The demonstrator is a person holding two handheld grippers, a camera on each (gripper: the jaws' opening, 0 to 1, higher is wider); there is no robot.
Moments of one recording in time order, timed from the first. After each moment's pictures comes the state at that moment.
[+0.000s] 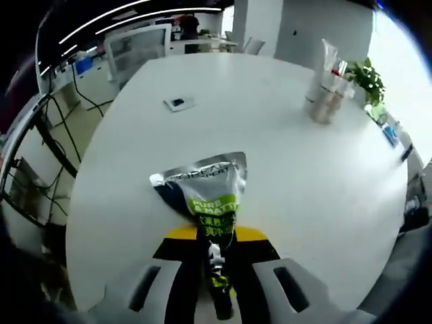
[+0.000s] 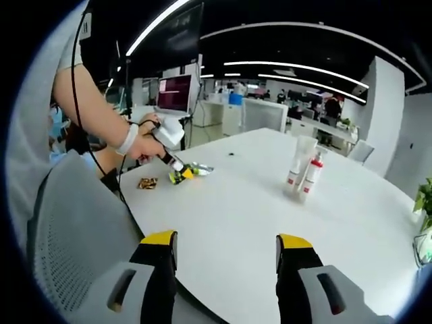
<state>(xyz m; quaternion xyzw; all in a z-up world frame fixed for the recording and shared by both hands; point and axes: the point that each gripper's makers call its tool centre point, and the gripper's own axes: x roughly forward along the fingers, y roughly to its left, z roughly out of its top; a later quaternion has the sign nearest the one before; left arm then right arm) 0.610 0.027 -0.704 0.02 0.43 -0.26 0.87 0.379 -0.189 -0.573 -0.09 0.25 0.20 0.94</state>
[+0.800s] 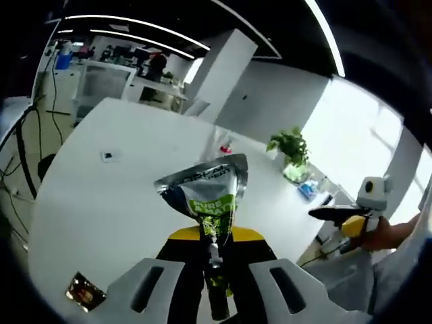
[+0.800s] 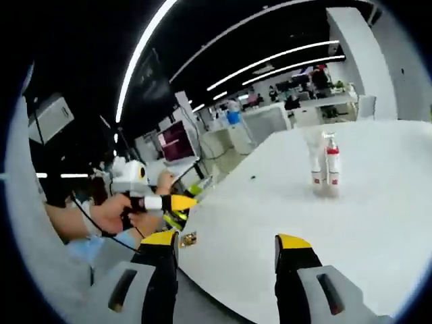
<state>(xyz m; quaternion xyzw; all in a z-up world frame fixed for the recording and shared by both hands) 0.476 -0.034 -0.543 -0.12 0.28 -0.43 0.85 0.407 -0.136 -0.506 0.25 0.20 0.28 0.91</state>
